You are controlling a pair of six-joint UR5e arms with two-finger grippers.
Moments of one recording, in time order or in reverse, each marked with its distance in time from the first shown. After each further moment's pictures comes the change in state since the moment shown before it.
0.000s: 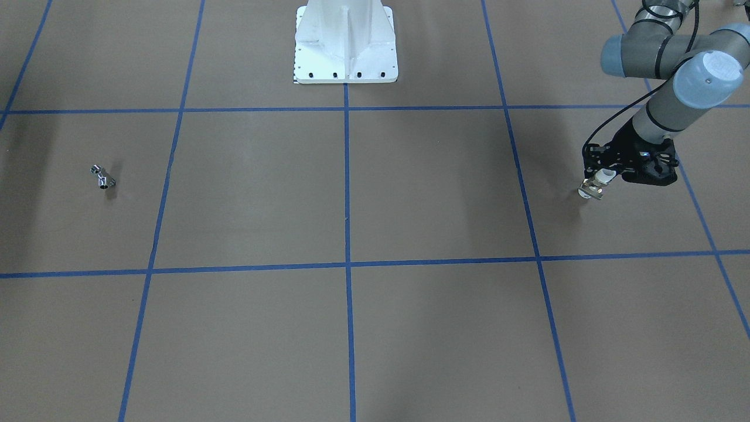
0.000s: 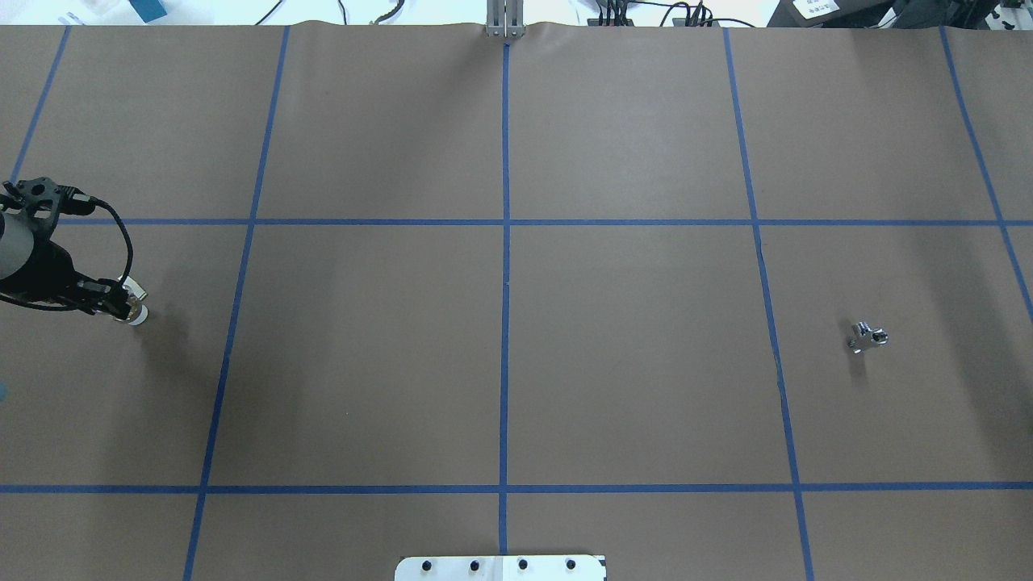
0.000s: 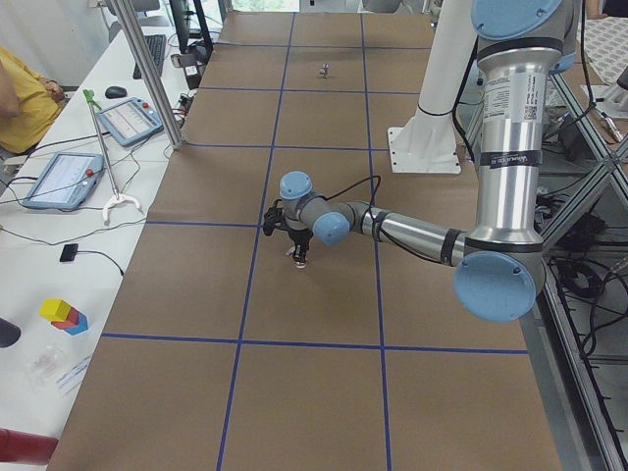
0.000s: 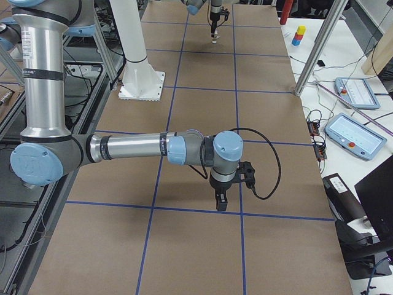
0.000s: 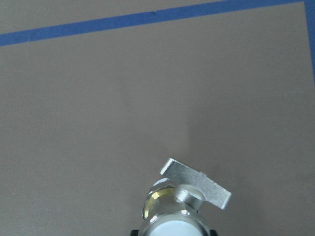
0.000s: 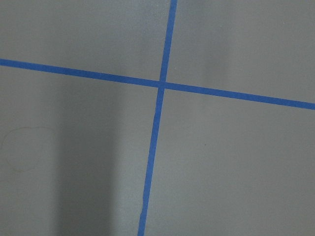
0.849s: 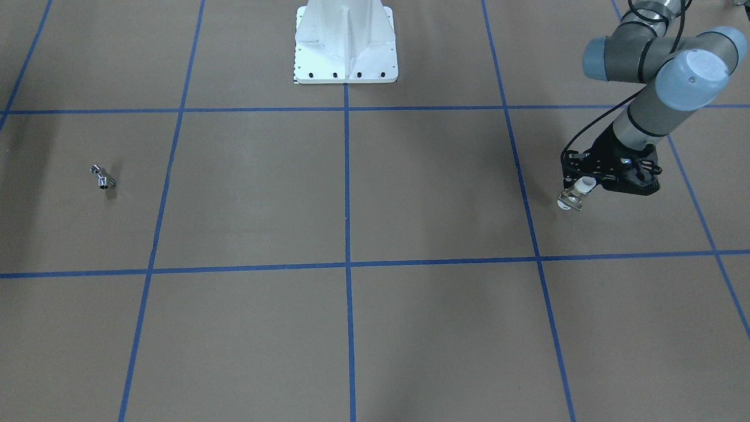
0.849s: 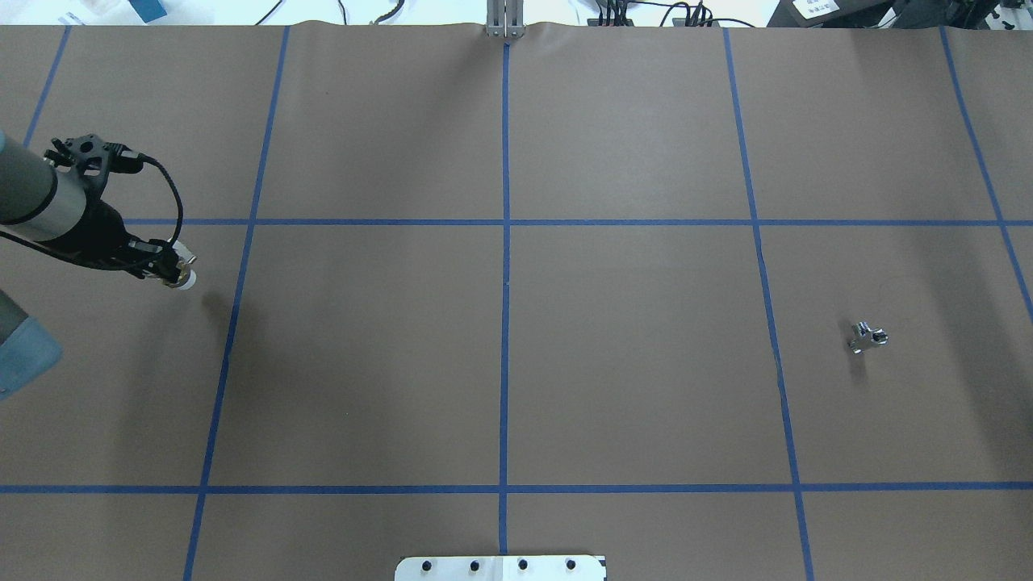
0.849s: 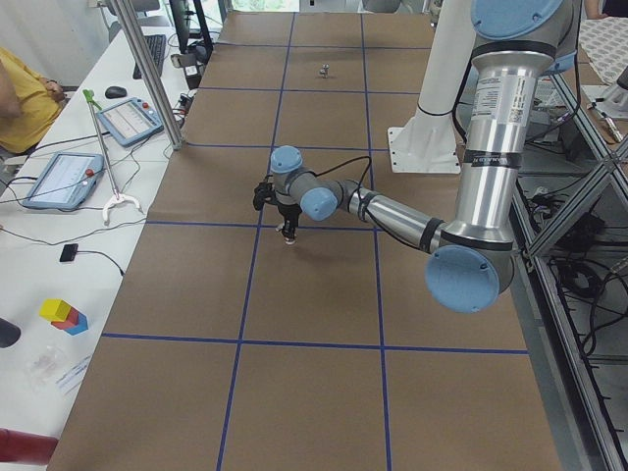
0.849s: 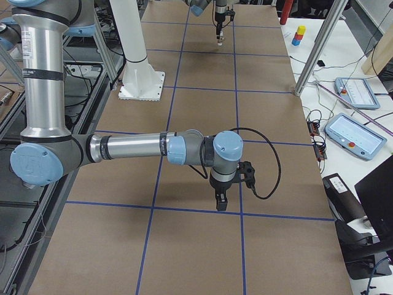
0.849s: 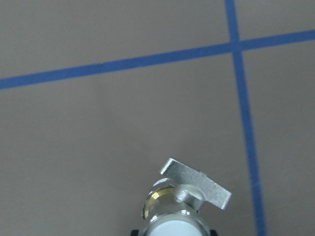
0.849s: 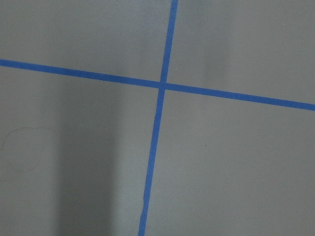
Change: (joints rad) left arm 0.003 -0.167 -0.020 0.121 0.006 -0.054; right arm 0.000 0.000 0.001 0.000 0.002 0.000
